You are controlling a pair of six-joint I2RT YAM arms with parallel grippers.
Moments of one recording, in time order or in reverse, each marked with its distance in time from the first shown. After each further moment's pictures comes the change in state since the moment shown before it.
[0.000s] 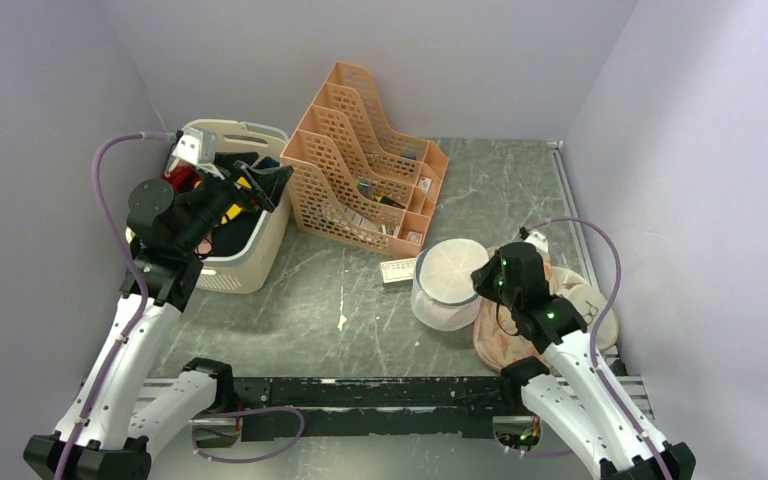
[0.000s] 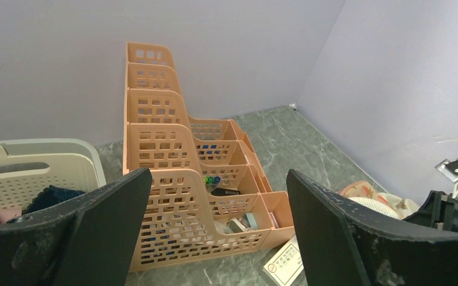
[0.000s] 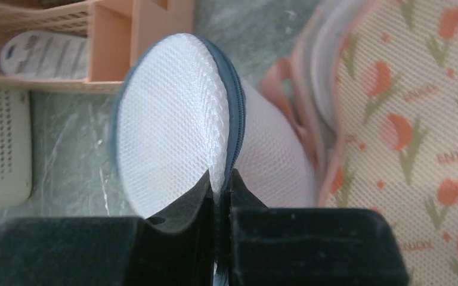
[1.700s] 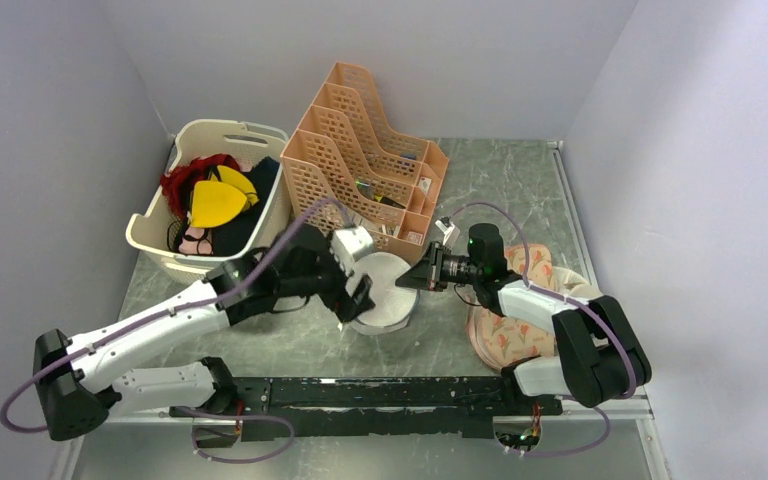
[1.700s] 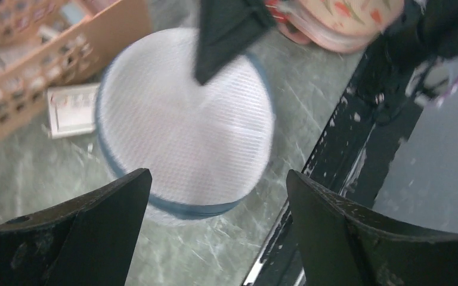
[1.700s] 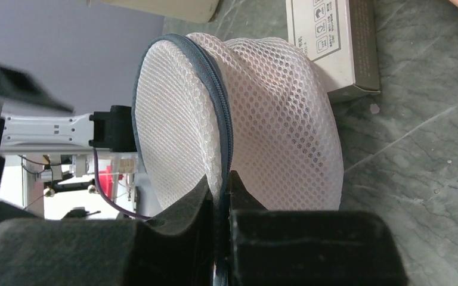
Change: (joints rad) left arm -0.670 0.215 -0.032 -0.482 -0.146 0.133; right arm -0.021 0.662 -0.127 0.981 -1.070 -0.014
